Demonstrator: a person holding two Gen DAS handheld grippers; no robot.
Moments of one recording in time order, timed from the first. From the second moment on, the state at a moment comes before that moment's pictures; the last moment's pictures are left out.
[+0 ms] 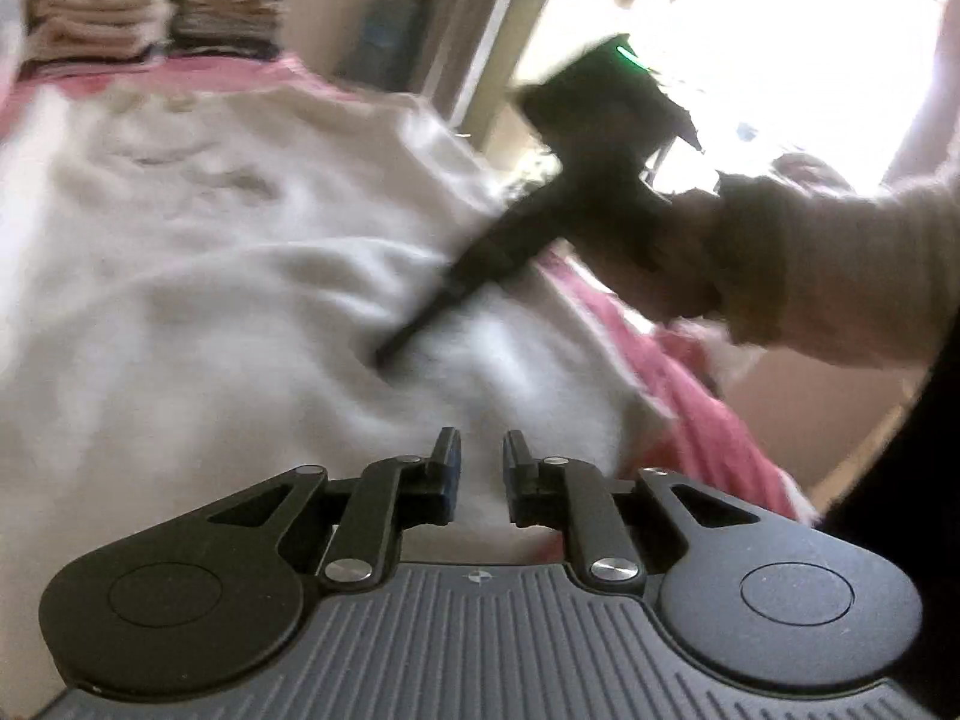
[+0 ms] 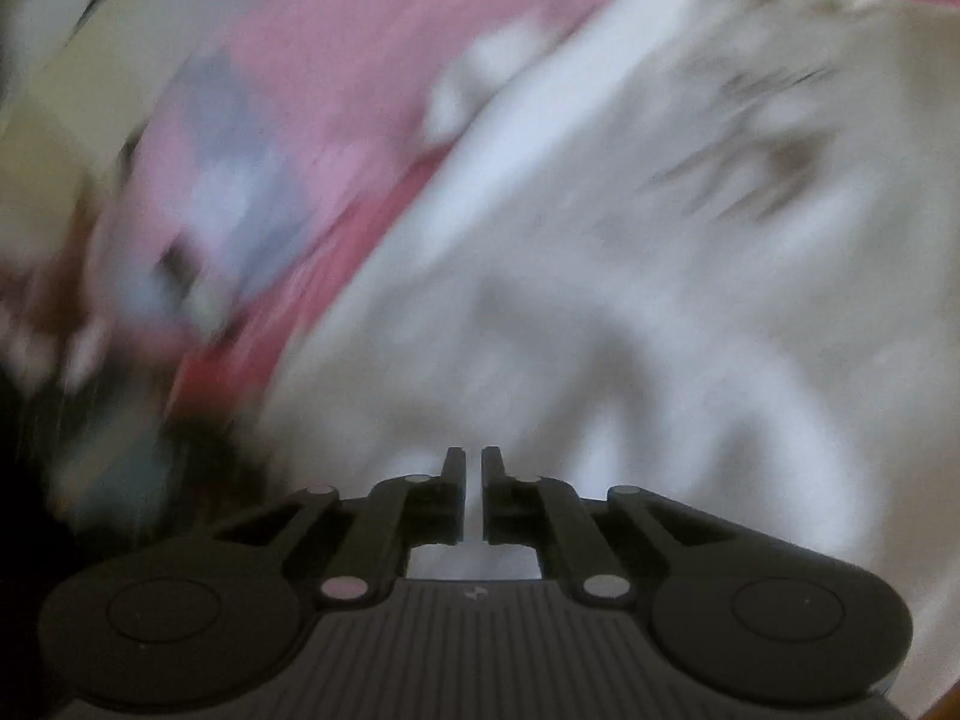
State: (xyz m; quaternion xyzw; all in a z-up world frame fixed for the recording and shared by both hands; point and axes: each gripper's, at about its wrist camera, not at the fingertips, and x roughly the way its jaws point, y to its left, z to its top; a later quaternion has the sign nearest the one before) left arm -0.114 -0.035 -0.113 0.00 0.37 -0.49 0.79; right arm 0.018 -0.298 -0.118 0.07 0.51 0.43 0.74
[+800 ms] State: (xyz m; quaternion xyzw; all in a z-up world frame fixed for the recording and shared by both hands) left arm -0.119 -0.037 -0.128 0.07 0.41 -0.46 0.79; right arm -0.031 -0.386 -0.117 0.16 0.51 0.33 0.77
